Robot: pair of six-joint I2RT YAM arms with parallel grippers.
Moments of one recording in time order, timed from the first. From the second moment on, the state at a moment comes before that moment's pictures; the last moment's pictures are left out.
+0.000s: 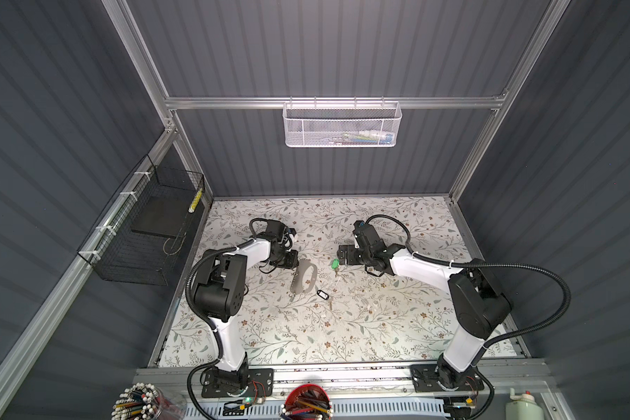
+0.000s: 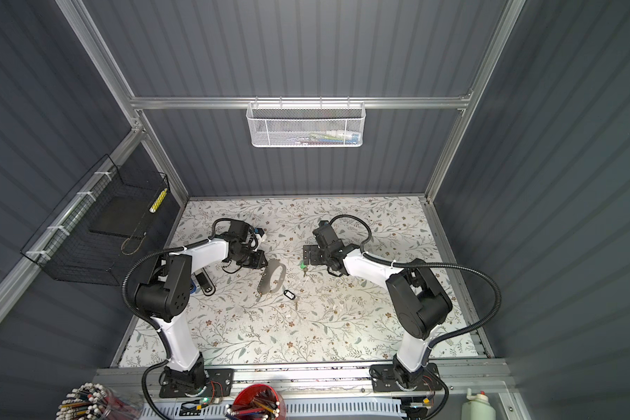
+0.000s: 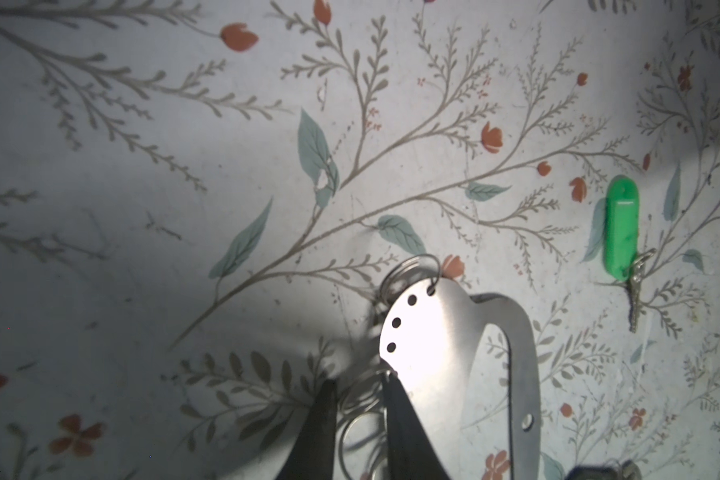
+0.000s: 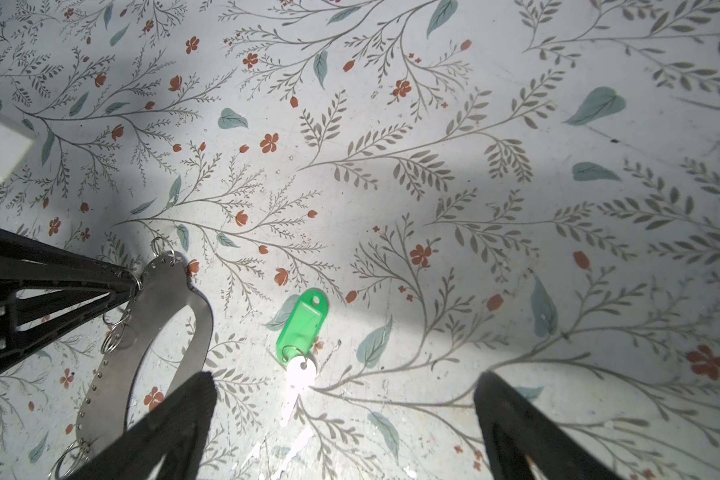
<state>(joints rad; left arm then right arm) -0.27 1.91 1.18 -0.46 0.34 0.01 0.62 1.76 1.12 -0.19 0.08 0.46</state>
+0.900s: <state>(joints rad) -0.30 1.80 1.11 -0.41 0.43 0.00 0.62 1.70 1.05 -0.14 0.09 0.46</state>
